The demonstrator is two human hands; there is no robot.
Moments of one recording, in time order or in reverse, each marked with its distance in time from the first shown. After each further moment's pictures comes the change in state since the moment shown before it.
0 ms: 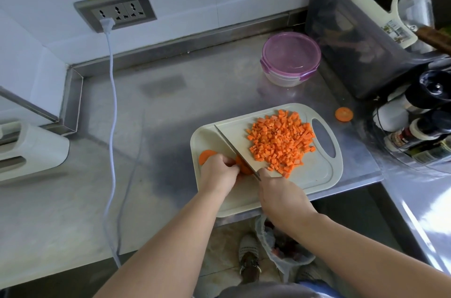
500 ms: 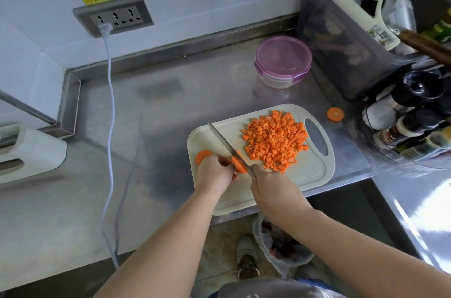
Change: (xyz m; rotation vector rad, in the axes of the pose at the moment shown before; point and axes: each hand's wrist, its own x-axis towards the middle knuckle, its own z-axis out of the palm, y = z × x) left_hand -0.004 0.000 0.001 -0.146 -0.017 -0.011; right_hand -0.005 -0.006 -0.005 0.142 0.094 -0.018
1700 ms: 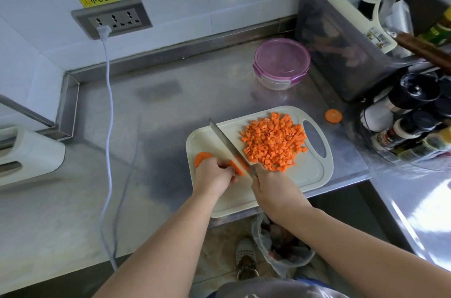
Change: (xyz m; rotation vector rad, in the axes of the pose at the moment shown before) left_hand 0.008 -0.005 0.002 0.003 -0.008 -0.043; right_hand 0.002 0.001 -0.009 0.116 -0.004 0.016
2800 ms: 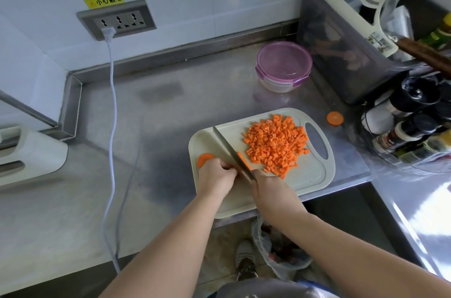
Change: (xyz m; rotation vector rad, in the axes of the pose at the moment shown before) left_hand -0.003 0.000 -0.003 0.145 0.059 0.063; right_hand 0.003 -0.001 0.015 -0.051 0.027 0.053
